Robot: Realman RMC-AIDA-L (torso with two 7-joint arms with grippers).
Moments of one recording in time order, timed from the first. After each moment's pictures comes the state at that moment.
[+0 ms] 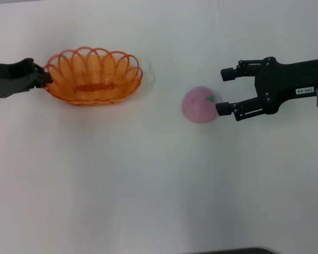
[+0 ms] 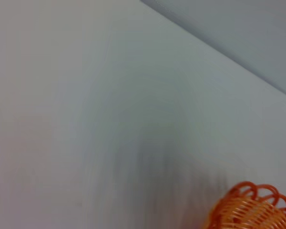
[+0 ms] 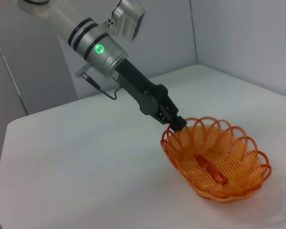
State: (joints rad) left arm -0.66 -2.16 0.59 0.92 2.60 1.28 -2.71; right arm 0.54 2.02 -0.71 -0.74 -2.11 -1.69 1.39
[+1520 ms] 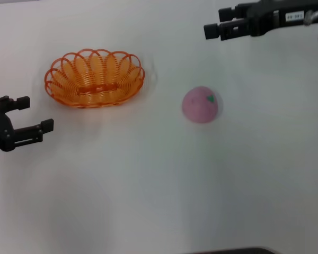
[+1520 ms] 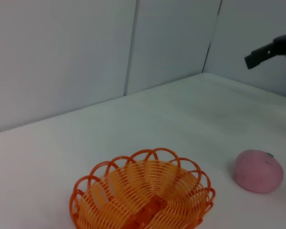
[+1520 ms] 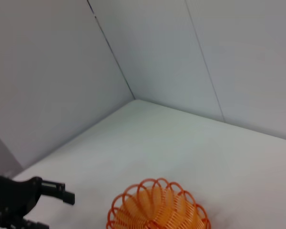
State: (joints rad) left arm -0.27 -2.16 0.62 1.00 2.09 1.58 -1.43; right arm 0.69 1.99 -0.66 -0.79 -2.12 -1.59 1.86
